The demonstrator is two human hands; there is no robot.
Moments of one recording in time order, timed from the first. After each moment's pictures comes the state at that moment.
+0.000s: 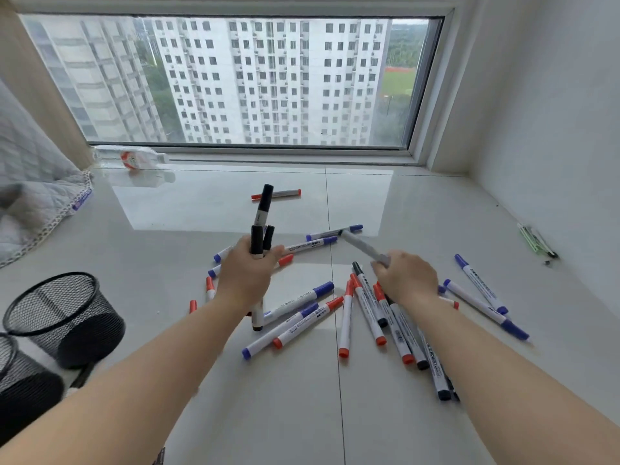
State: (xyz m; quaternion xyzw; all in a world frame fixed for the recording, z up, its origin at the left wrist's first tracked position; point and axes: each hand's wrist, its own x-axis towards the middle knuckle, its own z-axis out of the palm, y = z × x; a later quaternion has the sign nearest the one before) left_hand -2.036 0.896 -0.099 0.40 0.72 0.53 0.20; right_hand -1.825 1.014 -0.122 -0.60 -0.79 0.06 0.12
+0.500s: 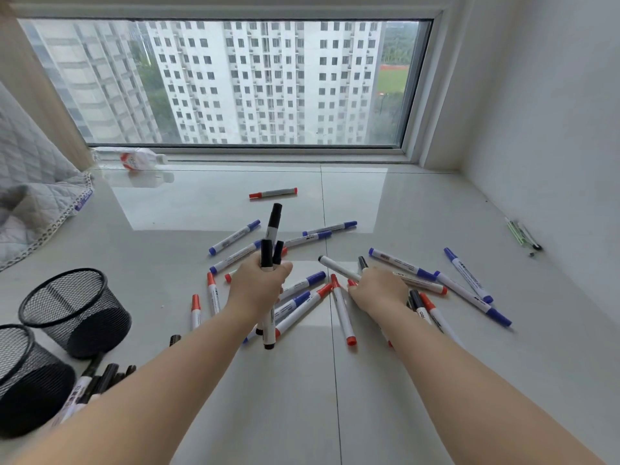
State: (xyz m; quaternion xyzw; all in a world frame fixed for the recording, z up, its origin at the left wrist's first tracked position) left_hand -2.013 0.879 -0.105 0.38 0.72 0.50 0.29; right_hand -1.849 0.983 -0.135 -0.65 -0.75 0.11 0.01
